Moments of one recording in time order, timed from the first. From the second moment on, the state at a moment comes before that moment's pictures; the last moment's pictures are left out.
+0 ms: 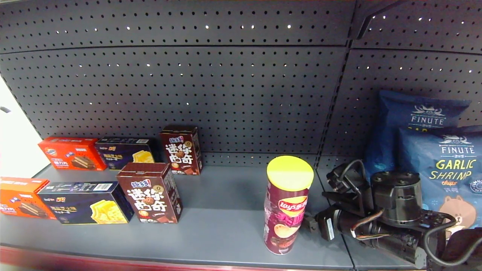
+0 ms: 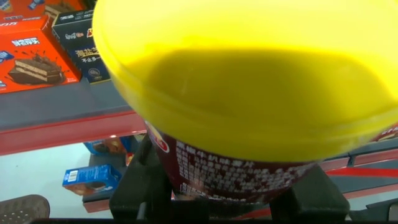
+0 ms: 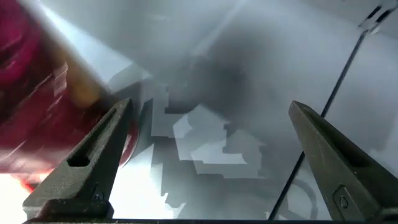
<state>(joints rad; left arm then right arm) -0.14 0.23 -0.35 0.32 -0.04 0.04 0.62 1.74 -0.50 -0.86 -0.08 0.00</state>
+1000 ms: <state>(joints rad) -0.14 0.16 -0.35 0.39 -0.04 0.04 0.66 1.85 -0.59 -0.90 -0.08 0.01</state>
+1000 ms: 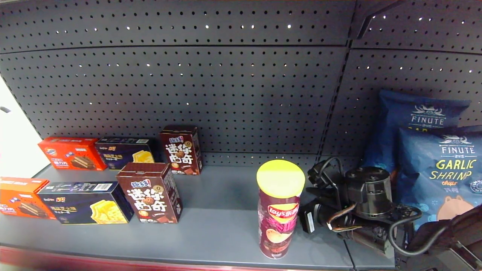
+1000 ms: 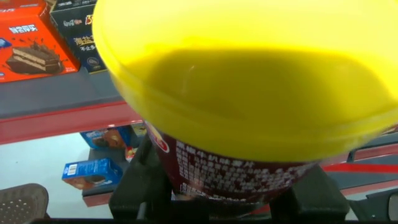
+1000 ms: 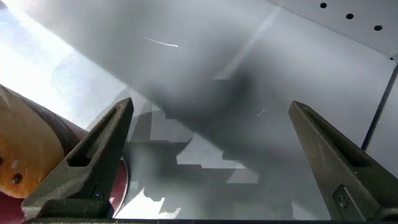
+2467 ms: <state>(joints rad) -0.37 0.78 -0.76 -0.04 -0.14 0.12 0.58 1.48 -0.33 -0.87 -0.22 0.02</state>
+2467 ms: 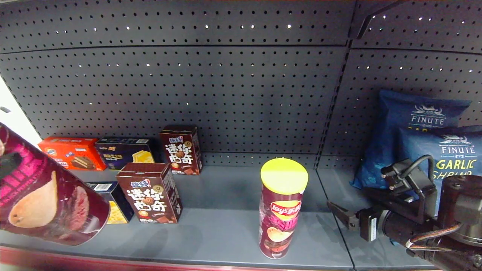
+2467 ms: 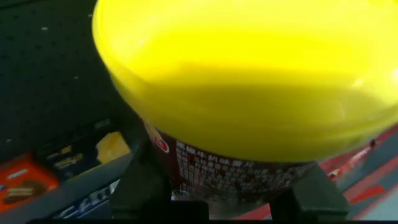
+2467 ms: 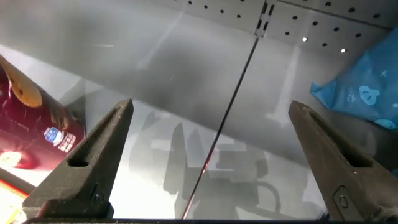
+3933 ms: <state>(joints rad) -0.51 1.52 -1.02 -0.41 -0.30 0.08 0.56 1.46 -0.35 -0.88 -0.20 0.02</state>
